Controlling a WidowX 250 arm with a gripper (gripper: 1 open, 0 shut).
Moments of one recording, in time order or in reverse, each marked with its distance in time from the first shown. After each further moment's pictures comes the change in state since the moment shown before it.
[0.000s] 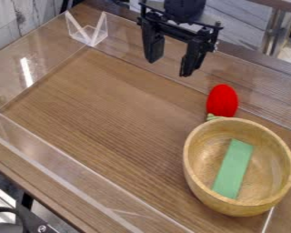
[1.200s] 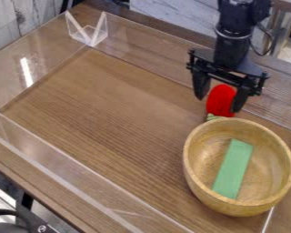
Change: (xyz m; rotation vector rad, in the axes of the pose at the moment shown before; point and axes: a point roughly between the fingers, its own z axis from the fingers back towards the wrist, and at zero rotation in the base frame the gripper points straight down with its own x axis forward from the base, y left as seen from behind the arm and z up) arm 0.046 -0.069 -0.061 -0.023 -0.167 -0.007
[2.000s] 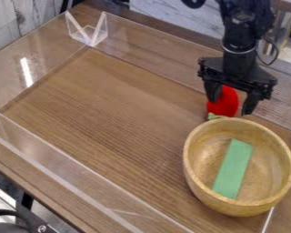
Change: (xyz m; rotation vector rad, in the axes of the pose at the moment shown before) arm 0.019 -0.007 -0.015 -0.044 -0.135 0.018
